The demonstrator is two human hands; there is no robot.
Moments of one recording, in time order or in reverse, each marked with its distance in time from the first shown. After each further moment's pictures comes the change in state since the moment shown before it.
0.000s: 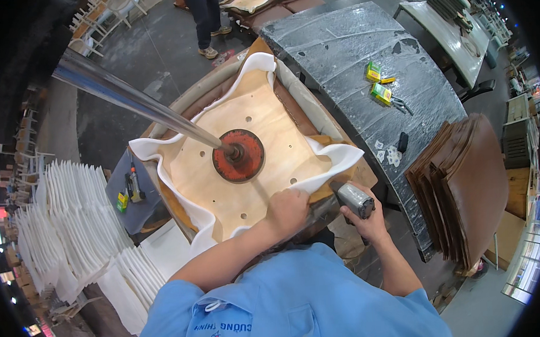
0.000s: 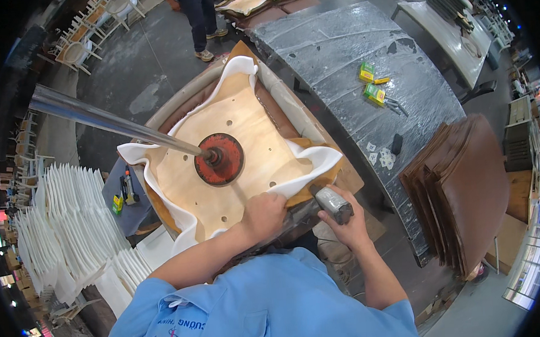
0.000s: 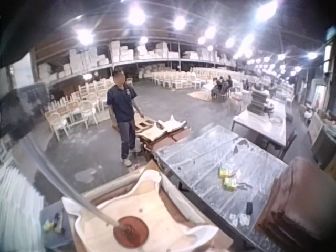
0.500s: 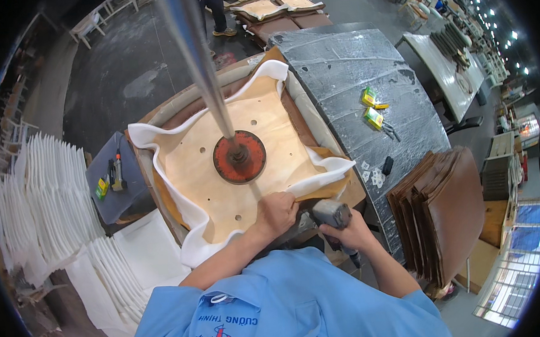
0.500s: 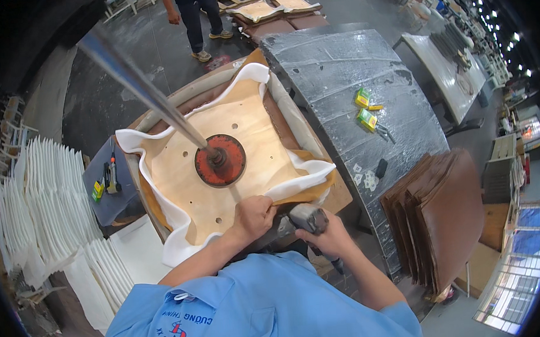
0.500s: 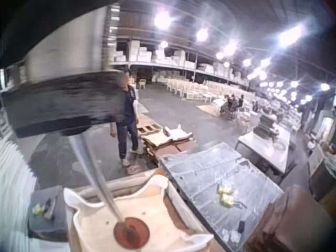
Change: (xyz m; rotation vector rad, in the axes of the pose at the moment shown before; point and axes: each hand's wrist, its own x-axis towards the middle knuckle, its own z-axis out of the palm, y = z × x) left_hand -0.010 -0.018 0.004 -0.342 0.373 -0.074; right_hand 0.017 -0.067 0.007 -0.135 -0.400 0.386
